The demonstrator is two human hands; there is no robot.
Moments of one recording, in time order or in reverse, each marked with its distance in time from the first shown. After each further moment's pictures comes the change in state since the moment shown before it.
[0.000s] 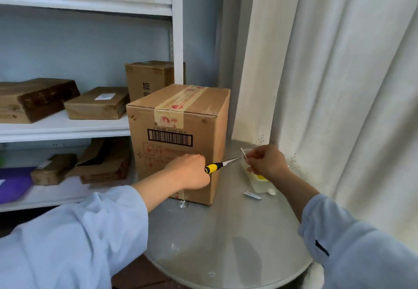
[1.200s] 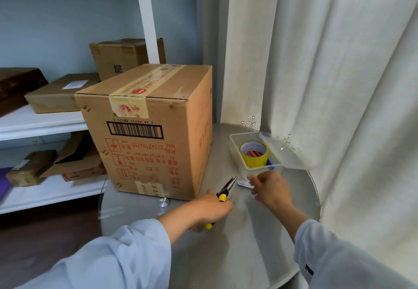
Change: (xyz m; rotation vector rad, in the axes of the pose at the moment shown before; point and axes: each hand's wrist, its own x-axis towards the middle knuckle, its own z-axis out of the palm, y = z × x) left_hand 0.030 0.055 0.107 -0.474 -0.473 -0.208; right_hand 0.007 0.117 0.026 -0.169 -0.039 0.239
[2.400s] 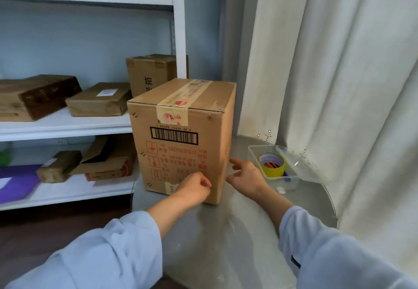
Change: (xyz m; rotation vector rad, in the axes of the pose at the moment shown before) left_hand -0.024 -0.052 -0.060 -0.196 0.414 0.174; right_hand -0.040 -0.106 0.022 -0.022 -0.130 -0.318
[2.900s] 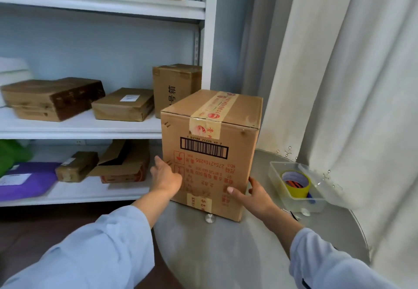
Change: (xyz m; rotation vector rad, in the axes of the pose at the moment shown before) left_hand 0.017 -0.052 -0.087 -0.303 0.396 -0.231; right_hand 0.004 -0.019 0.039 0.312 -0.078 0.076
